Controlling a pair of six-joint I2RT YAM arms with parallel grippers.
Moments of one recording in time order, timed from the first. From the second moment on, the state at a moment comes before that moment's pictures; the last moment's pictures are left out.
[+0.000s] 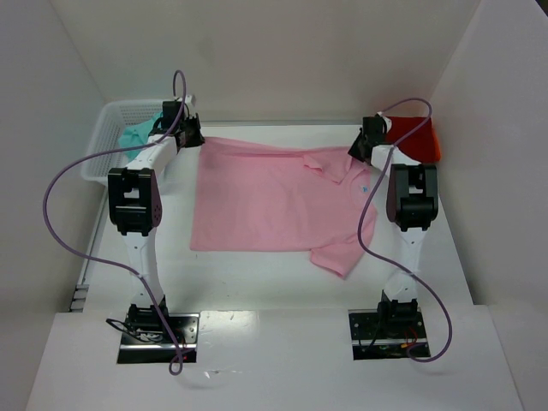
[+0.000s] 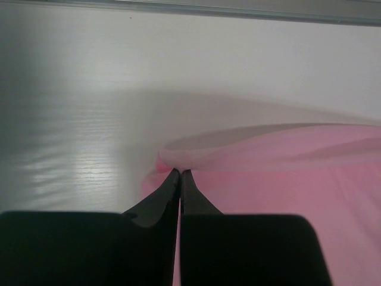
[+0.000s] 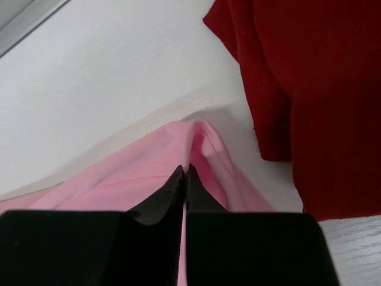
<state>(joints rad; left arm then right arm) -0.01 2.23 1.85 -0.26 0.16 -0.18 0.01 2.24 1.63 -0.10 0.09 0.52</state>
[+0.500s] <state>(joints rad) 0.00 2.20 1.89 -0.29 0.13 -0.19 0.01 2.13 1.86 -0.20 0.06 0.49</state>
